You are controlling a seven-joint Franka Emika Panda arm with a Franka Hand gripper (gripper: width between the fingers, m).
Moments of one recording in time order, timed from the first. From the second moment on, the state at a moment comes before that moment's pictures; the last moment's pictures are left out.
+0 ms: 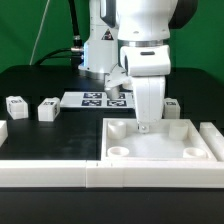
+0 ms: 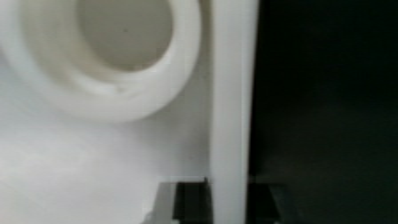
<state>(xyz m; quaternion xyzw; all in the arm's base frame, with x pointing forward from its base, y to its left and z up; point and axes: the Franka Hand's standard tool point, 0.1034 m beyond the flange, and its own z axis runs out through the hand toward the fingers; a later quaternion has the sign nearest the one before) 0.502 0.052 0.007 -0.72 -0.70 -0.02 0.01</state>
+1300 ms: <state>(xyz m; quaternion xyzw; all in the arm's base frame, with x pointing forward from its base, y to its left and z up) 0.500 0.071 0.006 -0.73 -0.68 -0.02 0.01</state>
